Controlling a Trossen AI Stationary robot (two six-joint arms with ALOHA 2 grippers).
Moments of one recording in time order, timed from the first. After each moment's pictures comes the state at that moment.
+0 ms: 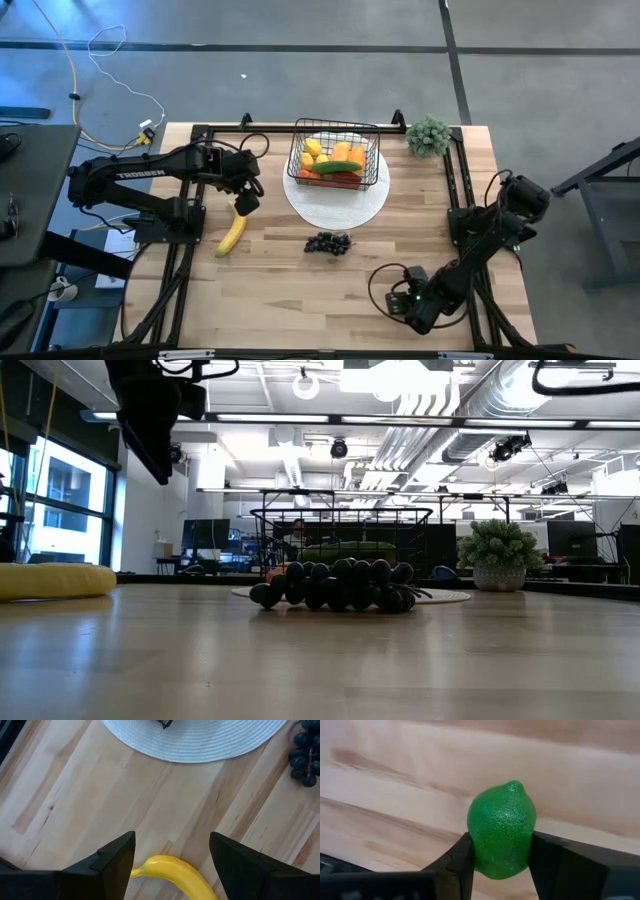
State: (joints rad) left arm 0.32 1.14 1.01 -1.10 -0.15 -0.31; right arm 0.86 1.66 0.96 -0.58 0.09 2.27
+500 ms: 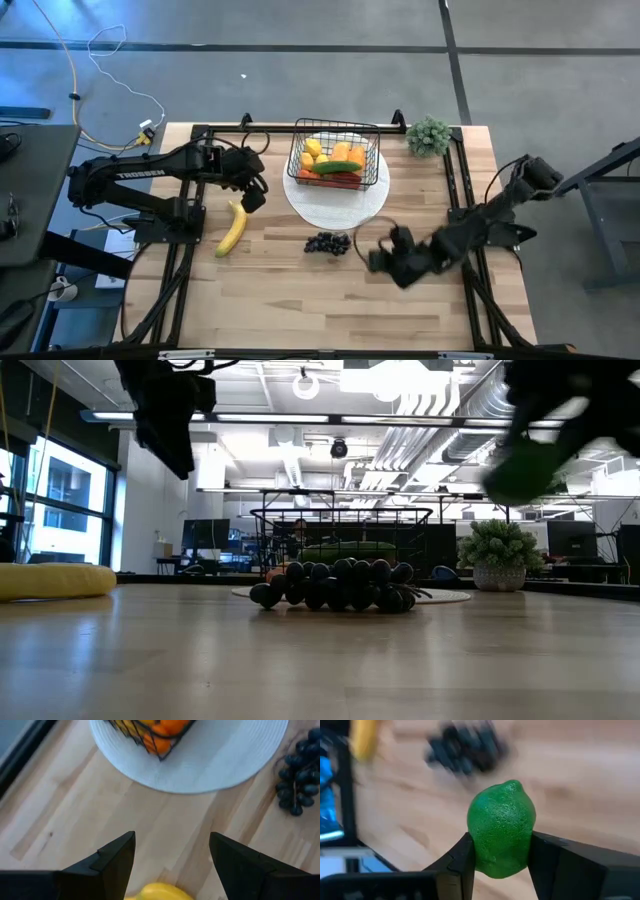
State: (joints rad) left arm 0.32 1.14 1.01 -0.98 -0.17 -0.30; right arm 0.59 1.43 0.96 -0.59 0.38 1.96
